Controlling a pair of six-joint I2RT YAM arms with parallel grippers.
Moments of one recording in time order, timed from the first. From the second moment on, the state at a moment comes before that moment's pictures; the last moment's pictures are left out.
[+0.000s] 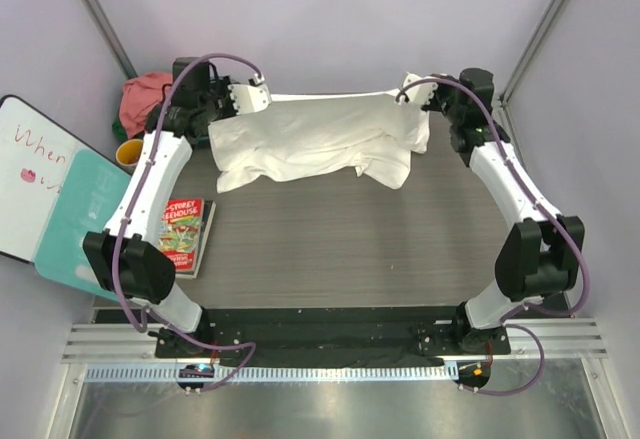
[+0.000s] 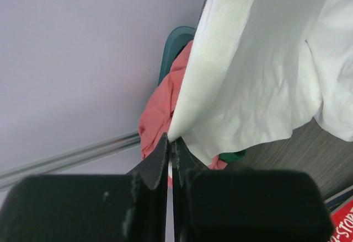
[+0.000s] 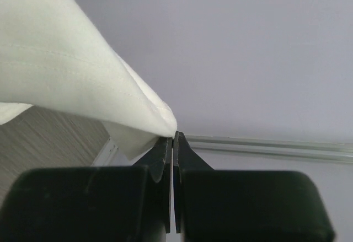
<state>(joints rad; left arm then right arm) -0.18 1.61 1.71 -0.63 0.05 1.23 0.11 1.60 1.37 0.04 -0.04 -1.29</state>
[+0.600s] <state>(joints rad) -0.17 1.46 1.70 -0.79 0.09 1.28 0.02 1.58 1.86 -0.89 -0.24 -1.43</state>
